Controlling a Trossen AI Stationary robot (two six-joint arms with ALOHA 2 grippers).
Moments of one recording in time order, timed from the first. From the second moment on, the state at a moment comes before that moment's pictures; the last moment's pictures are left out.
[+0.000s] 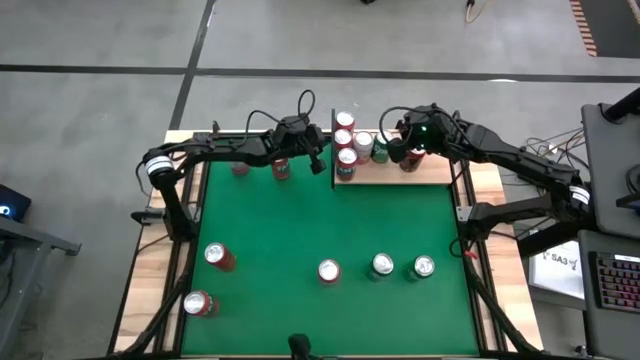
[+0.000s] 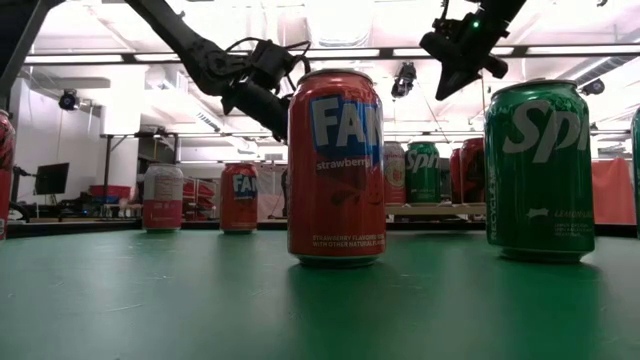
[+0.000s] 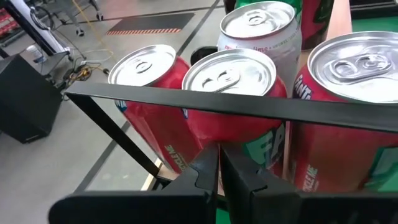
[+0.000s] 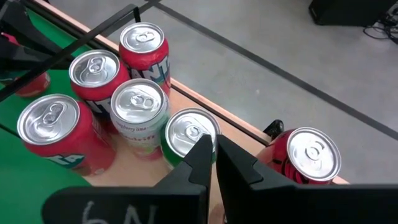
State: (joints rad) left arm 0.50 1.80 1.12 0.27 -0.01 0.30; right arm -0.52 1.17 1.15 -0.72 0.37 0.25
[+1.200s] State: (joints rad) left arm 0.50 1.77 1.12 0.23 0.01 0.25; right arm -0.52 1.18 1.15 -0.72 0.16 0.26
